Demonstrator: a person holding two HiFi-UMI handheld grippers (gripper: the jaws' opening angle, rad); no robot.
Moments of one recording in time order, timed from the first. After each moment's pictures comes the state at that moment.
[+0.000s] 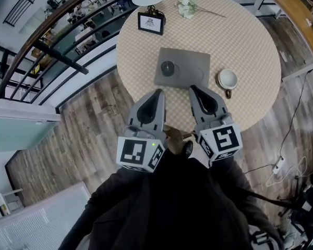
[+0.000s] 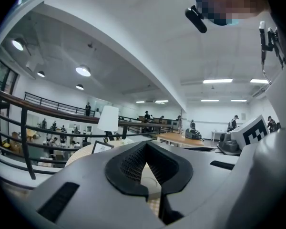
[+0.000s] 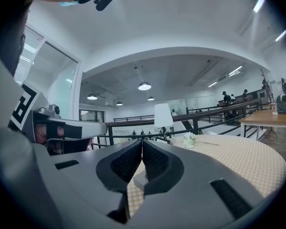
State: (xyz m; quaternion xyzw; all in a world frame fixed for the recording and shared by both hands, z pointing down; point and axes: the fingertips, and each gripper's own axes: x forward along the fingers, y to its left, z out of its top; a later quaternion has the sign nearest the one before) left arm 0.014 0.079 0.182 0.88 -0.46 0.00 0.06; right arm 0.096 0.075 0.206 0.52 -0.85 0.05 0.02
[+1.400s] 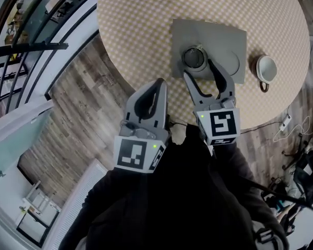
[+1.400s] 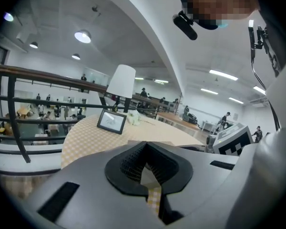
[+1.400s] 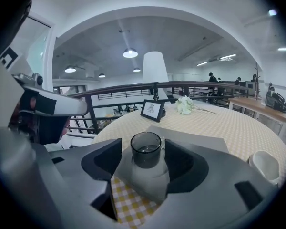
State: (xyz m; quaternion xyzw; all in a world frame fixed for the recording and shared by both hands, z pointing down) left arm -0.051 -0.052 0.301 0.89 -0.40 0.10 0.19; right arm 0.036 -0.062 0.358 0.59 -0.78 0.16 0.17
